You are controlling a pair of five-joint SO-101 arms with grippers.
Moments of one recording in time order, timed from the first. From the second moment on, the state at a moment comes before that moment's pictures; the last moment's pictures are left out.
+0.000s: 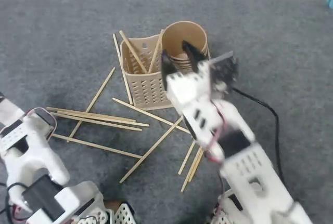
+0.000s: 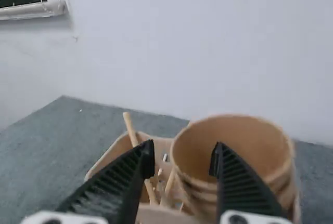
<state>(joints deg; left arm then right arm) -49.4 -9.6 51.5 39.5 12.4 -33.1 -57.1 56.7 14.7 -9.4</state>
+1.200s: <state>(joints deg) -39.6 -9.6 43.4 48.2 12.4 -0.8 -102.7 95.4 59.9 -9.0</state>
